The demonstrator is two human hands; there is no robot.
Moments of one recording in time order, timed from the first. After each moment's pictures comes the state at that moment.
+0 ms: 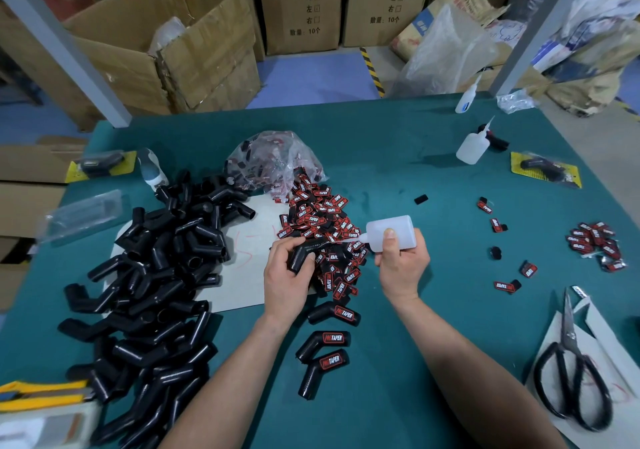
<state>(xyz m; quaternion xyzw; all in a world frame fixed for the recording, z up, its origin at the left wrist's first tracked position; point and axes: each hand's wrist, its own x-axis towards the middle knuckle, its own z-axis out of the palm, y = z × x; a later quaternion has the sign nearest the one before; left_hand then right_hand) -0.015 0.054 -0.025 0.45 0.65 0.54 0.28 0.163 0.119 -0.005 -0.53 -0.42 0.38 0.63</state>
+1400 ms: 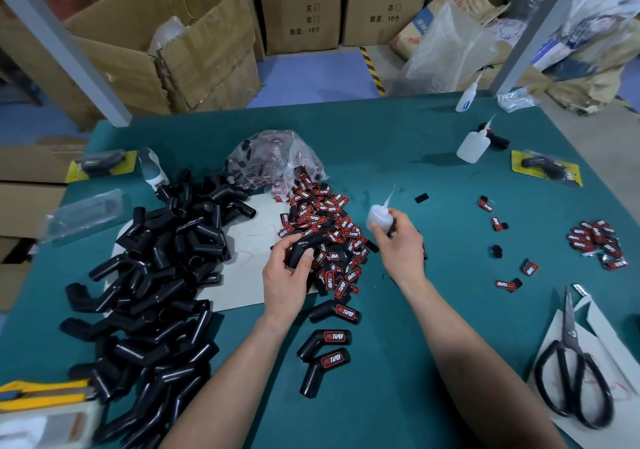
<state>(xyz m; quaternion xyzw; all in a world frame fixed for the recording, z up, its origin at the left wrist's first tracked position) -0.017 0.053 -0.033 0.41 0.65 0.57 0.31 0.187 0.158 -0.025 -0.64 -0.59 0.32 0.37</state>
